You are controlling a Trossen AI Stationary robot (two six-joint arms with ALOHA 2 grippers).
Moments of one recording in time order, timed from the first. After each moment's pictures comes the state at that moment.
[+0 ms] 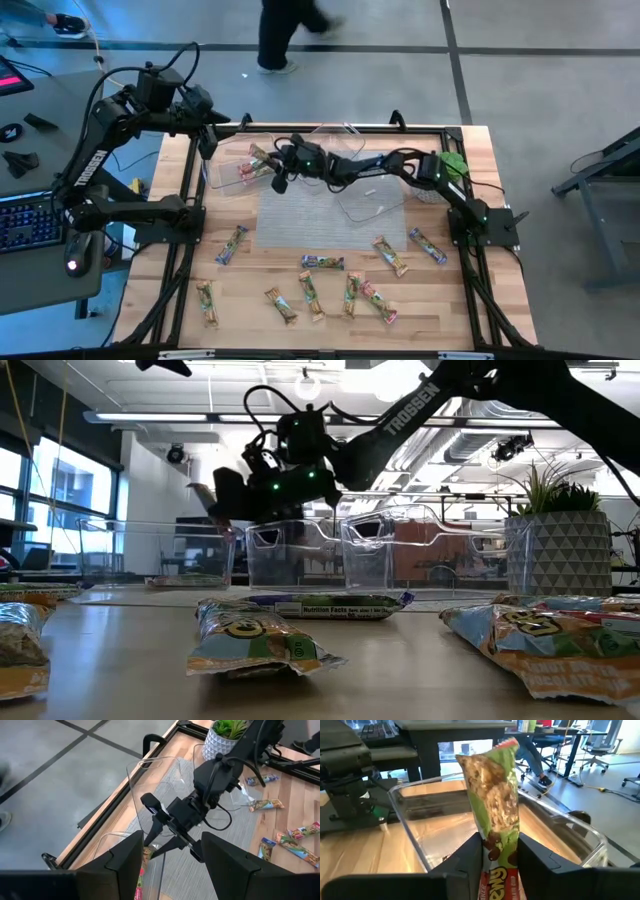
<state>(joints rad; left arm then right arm) 0.77 1.02 1.57 -1.21 0.27 0.13 -0.26 2.36 1.65 0.56 0.05 0.00</state>
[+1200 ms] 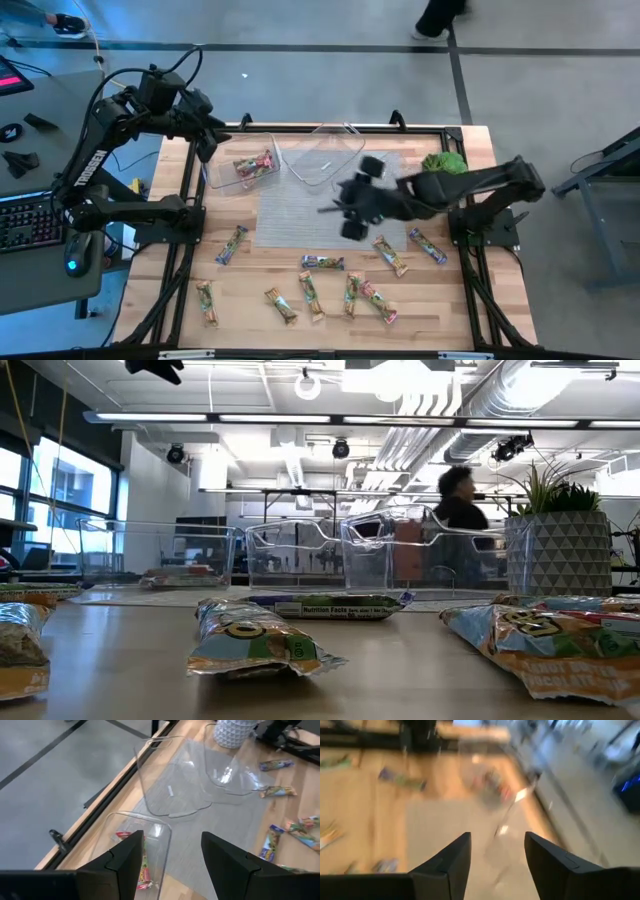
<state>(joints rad) 0.77 1.02 1.57 -1.29 0.23 0.12 0.23 1.59 1.65 -0.83 0.57 0.20</state>
